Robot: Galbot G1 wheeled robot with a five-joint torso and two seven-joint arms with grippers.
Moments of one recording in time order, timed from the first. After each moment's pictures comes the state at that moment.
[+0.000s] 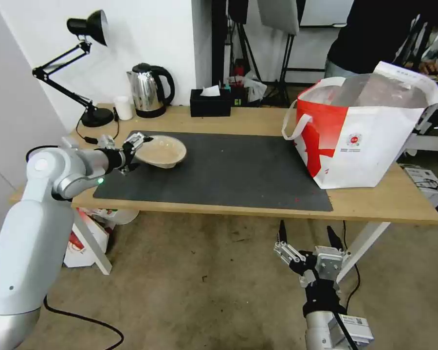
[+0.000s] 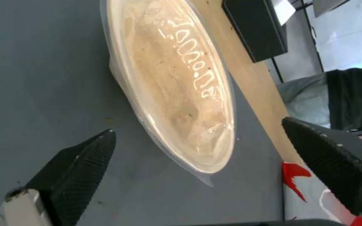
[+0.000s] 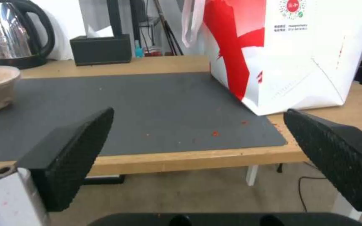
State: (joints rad) left arm 0.72 -1.04 -0.54 -1.75 -2.06 0.61 -0.95; right arm -1.81 1.19 0.09 2.42 -0.01 -0.04 0.69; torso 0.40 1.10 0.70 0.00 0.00
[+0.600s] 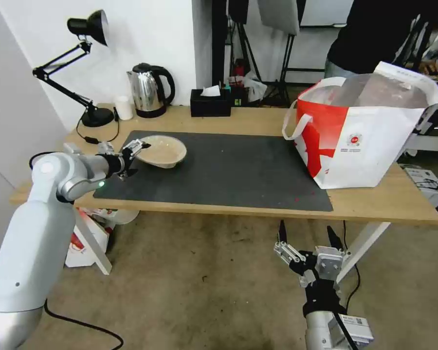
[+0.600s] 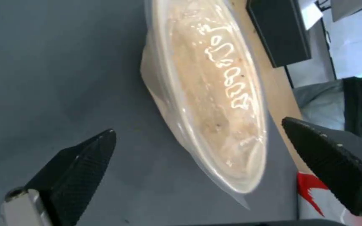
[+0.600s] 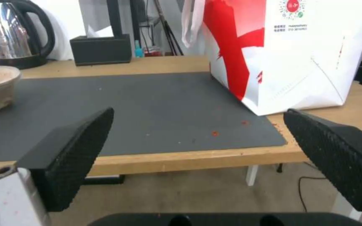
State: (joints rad) left arm 0.71 -1.06 -0.53 -1.66 -2.01 0.61 -0.91; right arm -1.81 1.19 0.09 2.42 -0.01 -0.04 0.69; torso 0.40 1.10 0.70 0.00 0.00
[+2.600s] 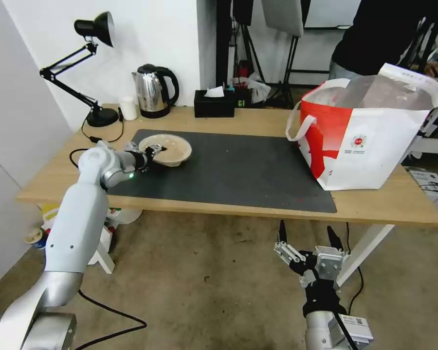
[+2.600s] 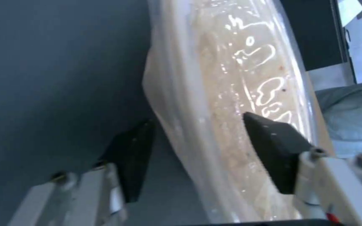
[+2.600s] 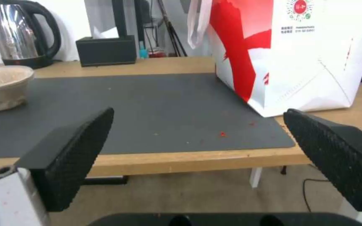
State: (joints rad) left arm 0.56 -1.18 -0.41 -1.40 -1.81 0.65 -0.80; right arm -1.81 1.19 0.09 2.42 -0.01 -0.04 0.69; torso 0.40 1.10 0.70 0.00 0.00
